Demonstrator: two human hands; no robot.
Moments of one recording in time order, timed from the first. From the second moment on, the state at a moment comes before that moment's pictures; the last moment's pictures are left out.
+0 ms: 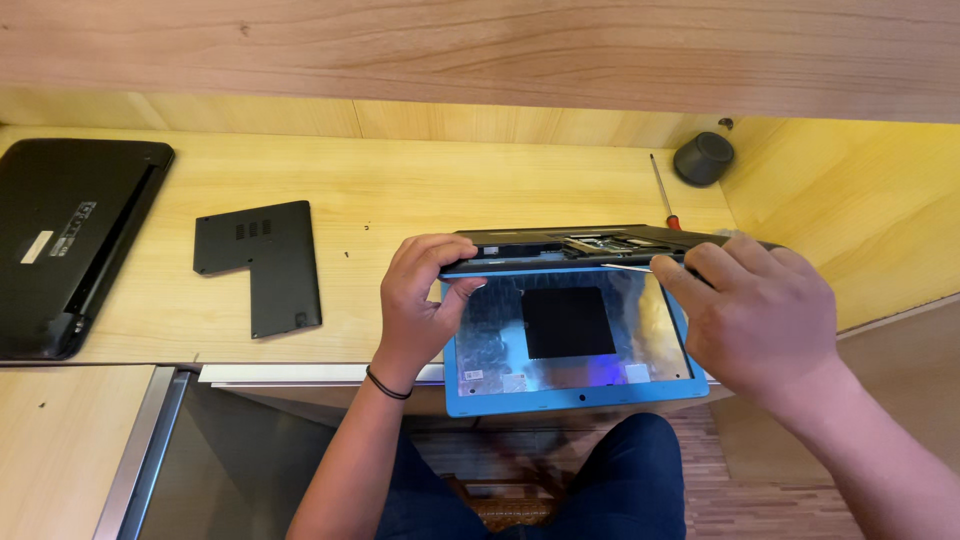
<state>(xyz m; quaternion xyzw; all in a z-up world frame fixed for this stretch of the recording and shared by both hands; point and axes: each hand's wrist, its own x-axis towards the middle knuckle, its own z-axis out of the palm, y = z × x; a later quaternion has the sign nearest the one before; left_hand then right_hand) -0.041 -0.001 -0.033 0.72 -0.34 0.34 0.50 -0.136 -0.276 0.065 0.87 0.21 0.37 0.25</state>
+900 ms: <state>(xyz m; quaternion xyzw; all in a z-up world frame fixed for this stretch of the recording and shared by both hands) -0.040 -0.025 -0.037 0.76 -0.40 0.22 0.47 -0.106 -0.200 0.042 0.89 0.35 0.23 0.18</state>
